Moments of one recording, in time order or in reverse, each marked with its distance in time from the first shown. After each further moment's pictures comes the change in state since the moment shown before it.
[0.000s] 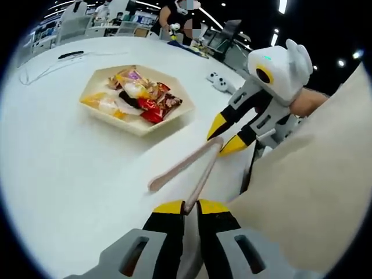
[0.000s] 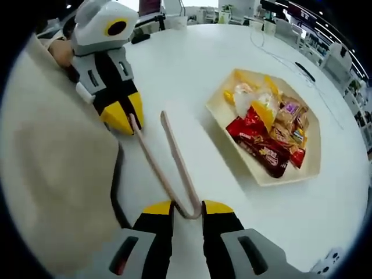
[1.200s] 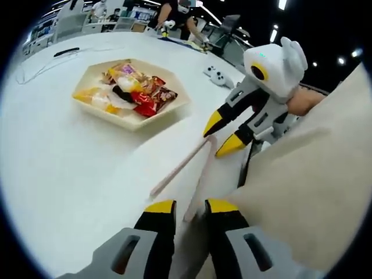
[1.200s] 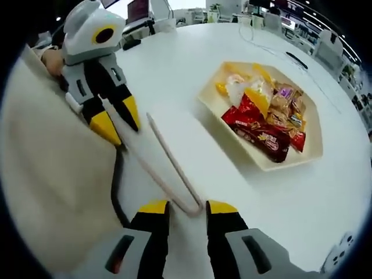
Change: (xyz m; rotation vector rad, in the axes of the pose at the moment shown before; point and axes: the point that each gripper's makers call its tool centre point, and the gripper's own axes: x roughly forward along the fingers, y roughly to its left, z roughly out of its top) left arm 0.001 -0.006 -0.006 -0.001 0.033 -0.013; right arm 0.002 0.005 -0.009 0.186 -0.080 0.040
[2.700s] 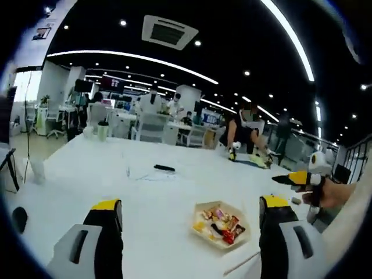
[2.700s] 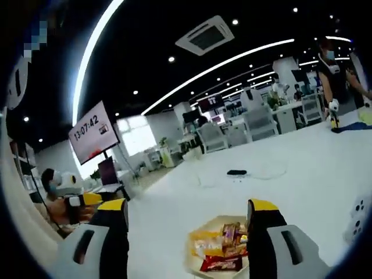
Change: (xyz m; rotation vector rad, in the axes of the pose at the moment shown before) left arm -0.263 0.059 0.128 -0.108 -0.925 0.524; right arm -0.215 -0.040 0.177 0.309 -1.079 -0.187
